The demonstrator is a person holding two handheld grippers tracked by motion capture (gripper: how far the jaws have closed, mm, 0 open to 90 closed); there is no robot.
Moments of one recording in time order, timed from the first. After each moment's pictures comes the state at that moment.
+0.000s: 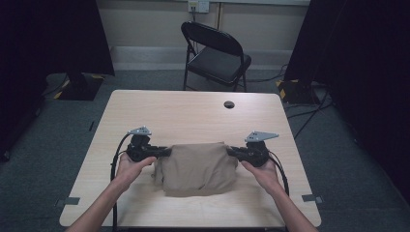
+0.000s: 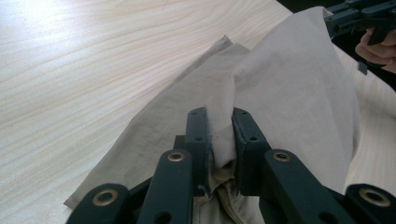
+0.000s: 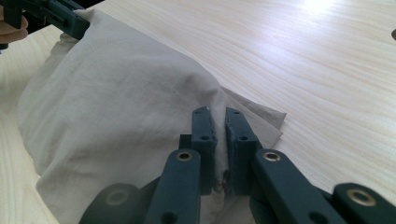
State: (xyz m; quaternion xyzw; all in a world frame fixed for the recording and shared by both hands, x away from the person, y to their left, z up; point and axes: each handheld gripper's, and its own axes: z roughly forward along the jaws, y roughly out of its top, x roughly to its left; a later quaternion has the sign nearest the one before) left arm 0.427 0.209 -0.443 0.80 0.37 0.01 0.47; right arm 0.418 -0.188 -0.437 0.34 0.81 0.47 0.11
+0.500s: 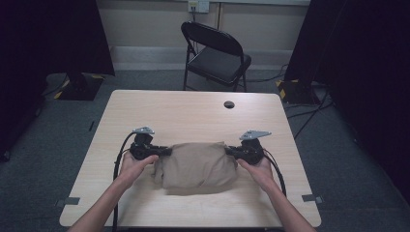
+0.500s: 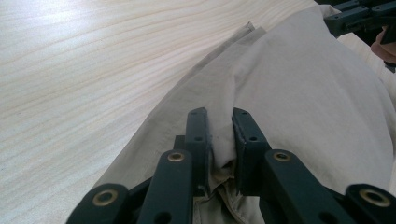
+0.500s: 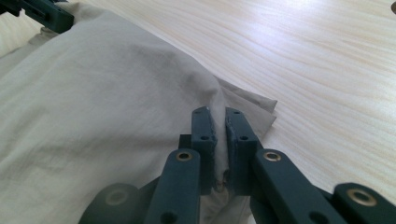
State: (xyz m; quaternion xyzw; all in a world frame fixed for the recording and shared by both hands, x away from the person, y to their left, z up) left arm 0.443 0.207 -0.460 0.80 0.40 0.00 0.45; right arm 0.435 -0.180 -0.454 0.36 0.82 0.44 0.11
